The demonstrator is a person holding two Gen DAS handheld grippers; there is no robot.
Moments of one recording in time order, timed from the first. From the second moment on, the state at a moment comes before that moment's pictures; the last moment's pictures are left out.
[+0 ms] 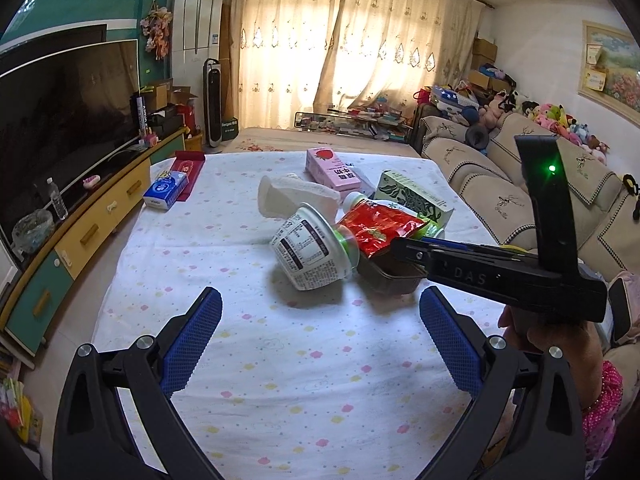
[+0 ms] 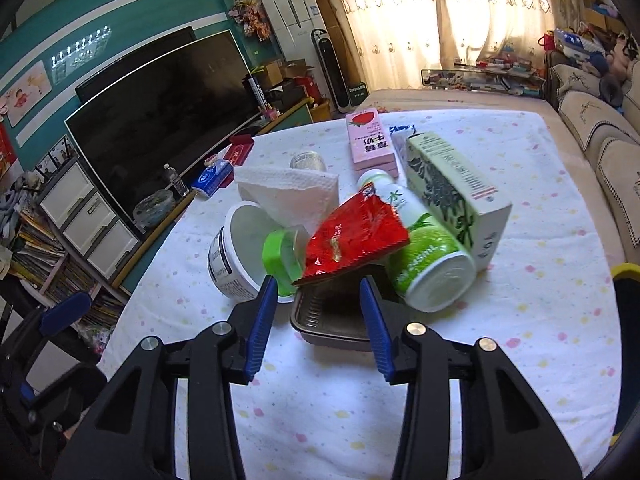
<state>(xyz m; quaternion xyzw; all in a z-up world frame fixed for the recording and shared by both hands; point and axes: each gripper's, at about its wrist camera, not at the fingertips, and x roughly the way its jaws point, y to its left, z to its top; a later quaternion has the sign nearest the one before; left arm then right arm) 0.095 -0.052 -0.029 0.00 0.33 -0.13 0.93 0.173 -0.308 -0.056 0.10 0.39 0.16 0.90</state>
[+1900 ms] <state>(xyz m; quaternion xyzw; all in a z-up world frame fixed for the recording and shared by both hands) 0.122 -0.113 -0.053 0.02 0.37 -0.14 0.92 0.067 -0.603 -0.113 0.24 0.34 -0.20 0.89</state>
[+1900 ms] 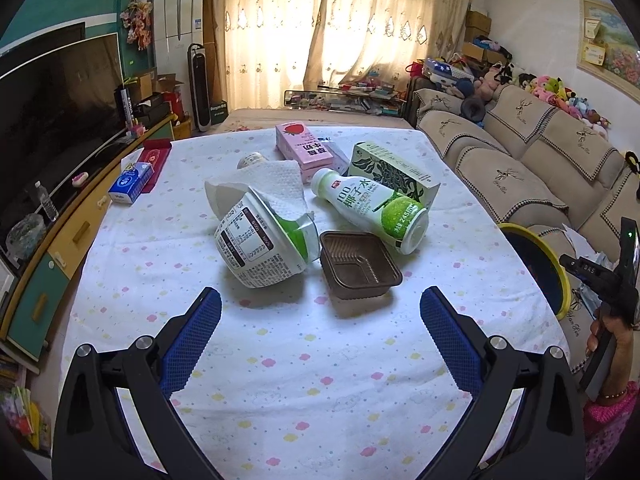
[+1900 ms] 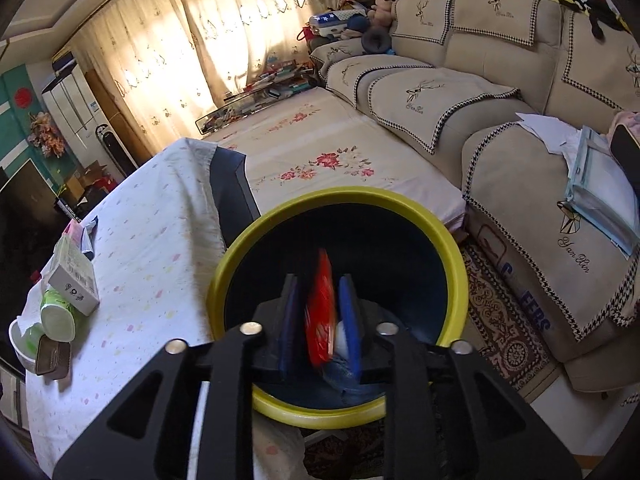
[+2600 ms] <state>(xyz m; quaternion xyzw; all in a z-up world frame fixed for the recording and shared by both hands) 0.211 -0.076 -0.086 -0.06 0.43 -0.04 0.90 0.083 -0.590 -0.122 0.23 0.36 -0.18 0.89</state>
